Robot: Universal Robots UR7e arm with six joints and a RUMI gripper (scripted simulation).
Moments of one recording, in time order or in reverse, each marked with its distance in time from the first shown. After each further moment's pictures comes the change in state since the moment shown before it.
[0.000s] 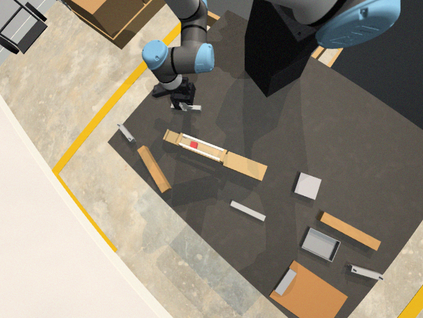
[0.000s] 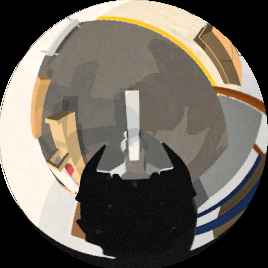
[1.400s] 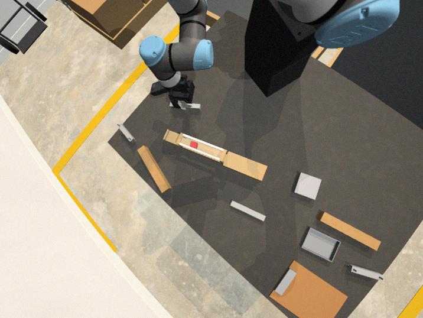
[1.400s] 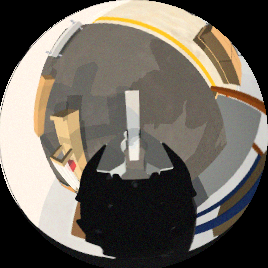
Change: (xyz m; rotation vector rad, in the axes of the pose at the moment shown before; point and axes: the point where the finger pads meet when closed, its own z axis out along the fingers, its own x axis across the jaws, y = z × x) arm 0.000 0.000 -0.015 0.000 0.000 0.000
